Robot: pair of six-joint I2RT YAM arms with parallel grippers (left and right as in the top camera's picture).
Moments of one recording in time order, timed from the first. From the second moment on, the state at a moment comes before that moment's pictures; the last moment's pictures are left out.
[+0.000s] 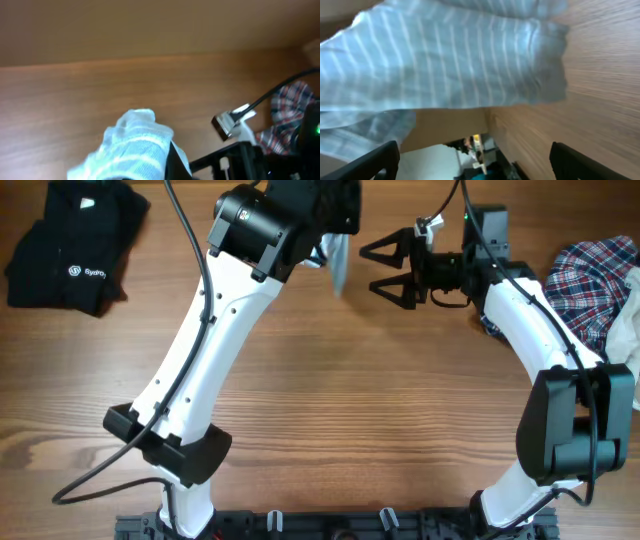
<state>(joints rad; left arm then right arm) -0.58 1.98 2.41 -1.10 -0.17 -0.37 0.08 1.84 1.32 -0.26 -1.17 0.91</state>
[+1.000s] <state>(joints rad) -0.53 1.98 2.41 -1.02 -0.21 -0.49 0.04 1.84 1.31 0.18 -1.07 1.36</state>
